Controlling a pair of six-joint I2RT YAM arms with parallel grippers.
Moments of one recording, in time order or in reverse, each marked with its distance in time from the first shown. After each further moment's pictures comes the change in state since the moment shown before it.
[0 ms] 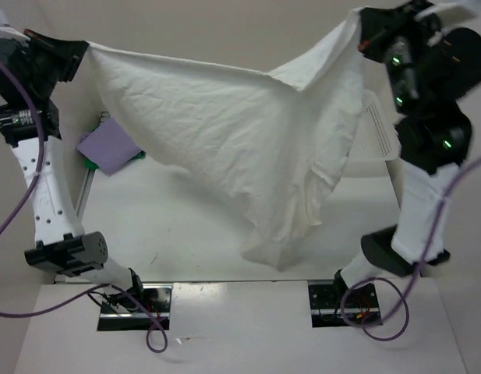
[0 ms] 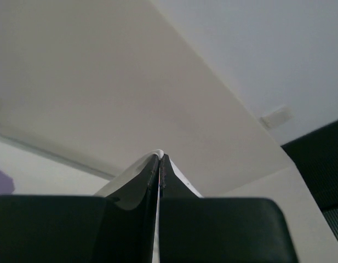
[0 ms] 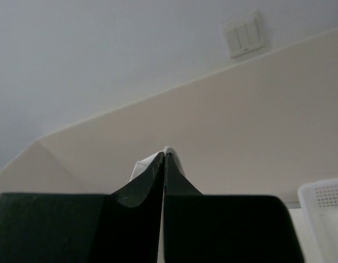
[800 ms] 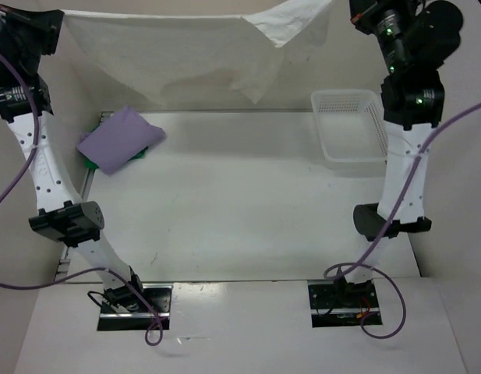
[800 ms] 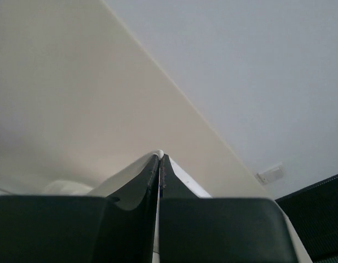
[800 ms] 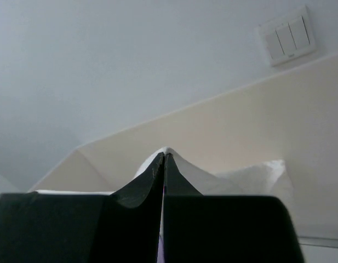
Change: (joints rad) left arm 0.044 0.367 0.371 0.038 -0.064 -0.120; right arm -0.196 0.356 0.159 0.208 -0.313 0.211
